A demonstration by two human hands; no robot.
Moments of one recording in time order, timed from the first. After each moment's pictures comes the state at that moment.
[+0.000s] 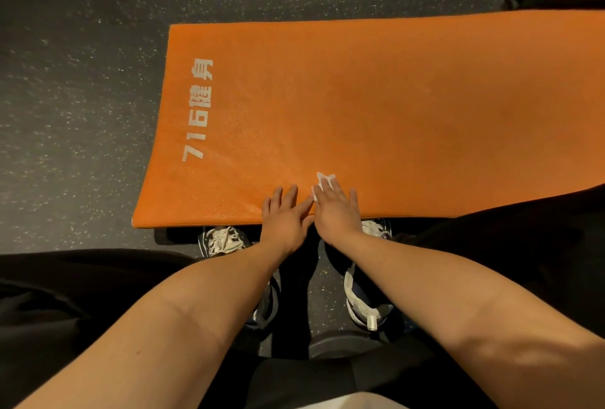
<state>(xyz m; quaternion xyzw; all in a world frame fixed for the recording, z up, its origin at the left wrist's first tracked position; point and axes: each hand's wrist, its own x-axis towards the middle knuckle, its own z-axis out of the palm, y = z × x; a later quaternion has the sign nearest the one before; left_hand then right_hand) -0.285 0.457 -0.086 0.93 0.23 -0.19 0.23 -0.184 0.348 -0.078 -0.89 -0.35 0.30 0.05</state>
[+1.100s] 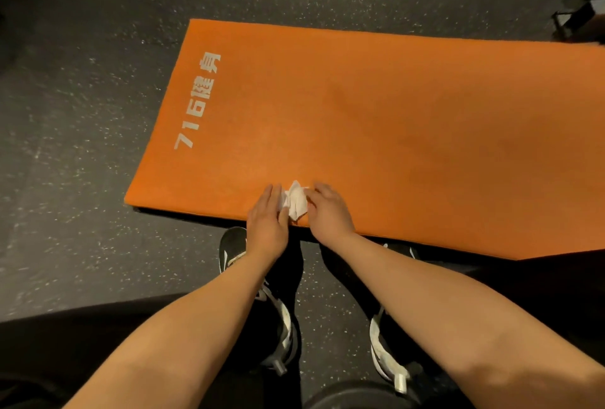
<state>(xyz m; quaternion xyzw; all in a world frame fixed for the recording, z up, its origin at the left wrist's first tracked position) -0.294 0.548 -0.098 0.86 0.39 0.01 0.34 -0.168 0.445 -0.085 -0.85 -0.33 0.33 0.23</state>
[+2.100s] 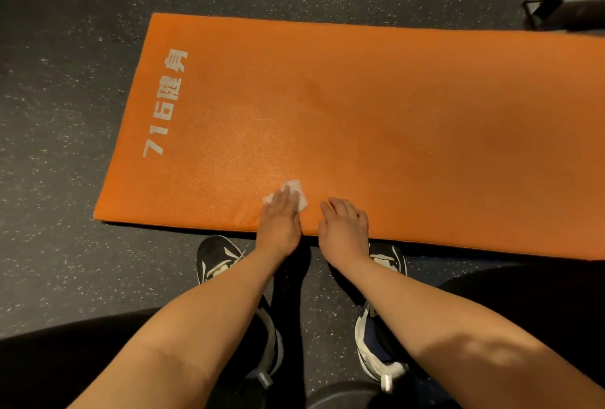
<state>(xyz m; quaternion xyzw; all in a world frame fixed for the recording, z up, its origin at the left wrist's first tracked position) -0.242 0.519 -0.123 0.91 0.28 -0.10 0.28 -0.161 0.382 -0.096 -0.92 -0.31 0.22 0.09</state>
